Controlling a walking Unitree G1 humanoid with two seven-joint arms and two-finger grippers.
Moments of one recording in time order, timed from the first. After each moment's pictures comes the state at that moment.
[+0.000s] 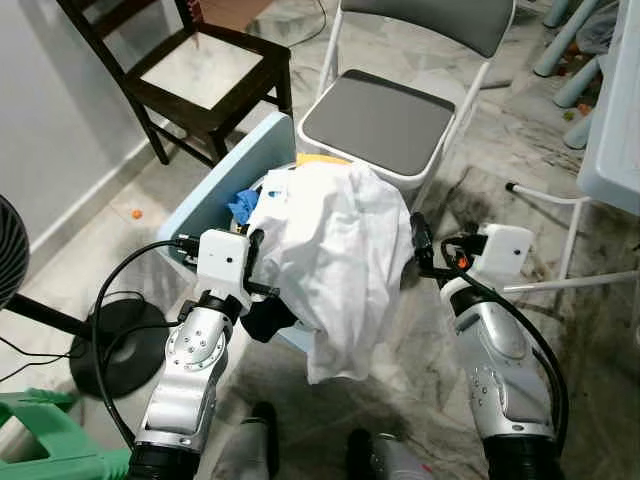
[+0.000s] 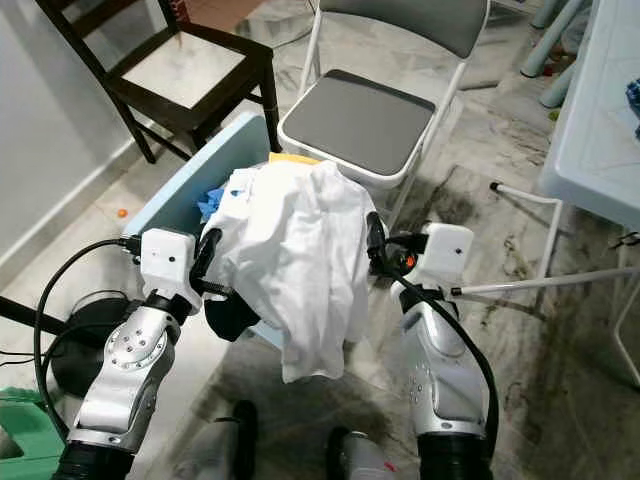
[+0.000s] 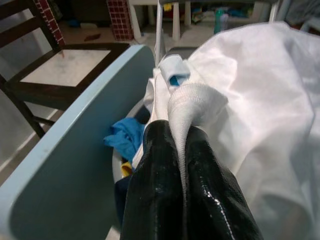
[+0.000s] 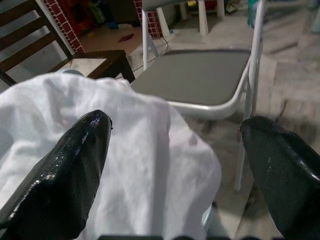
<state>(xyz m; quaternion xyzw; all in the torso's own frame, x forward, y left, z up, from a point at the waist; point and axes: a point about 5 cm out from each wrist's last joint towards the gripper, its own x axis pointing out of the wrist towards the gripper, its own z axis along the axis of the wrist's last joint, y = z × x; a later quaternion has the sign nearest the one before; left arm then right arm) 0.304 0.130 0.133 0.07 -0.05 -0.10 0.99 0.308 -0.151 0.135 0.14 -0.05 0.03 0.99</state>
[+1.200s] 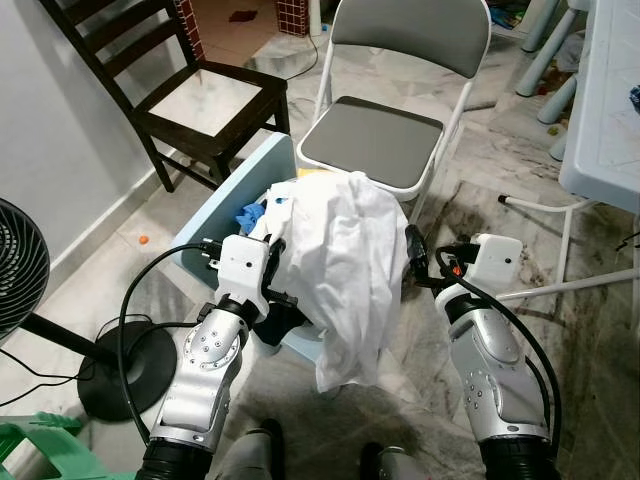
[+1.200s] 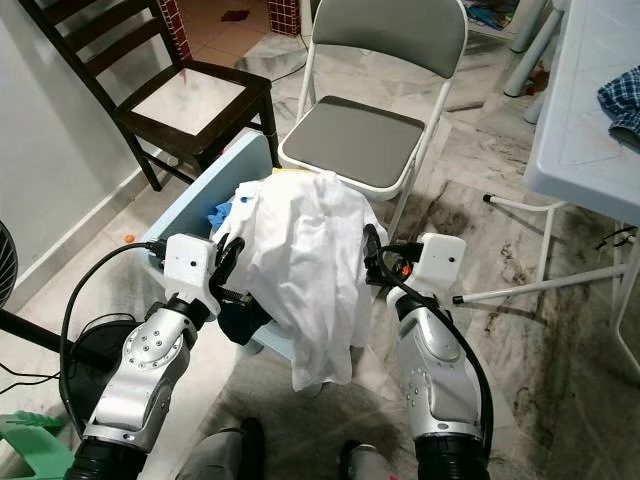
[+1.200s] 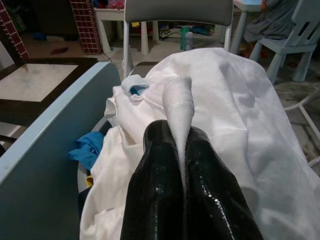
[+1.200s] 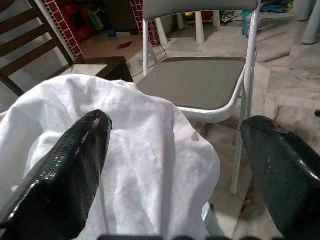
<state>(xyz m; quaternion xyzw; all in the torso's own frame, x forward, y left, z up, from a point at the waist) 0.305 0.111 0.131 0.04 -0.04 -0.15 0.99 0.315 -0.154 0.132 0.12 -0.04 0.04 0.99</state>
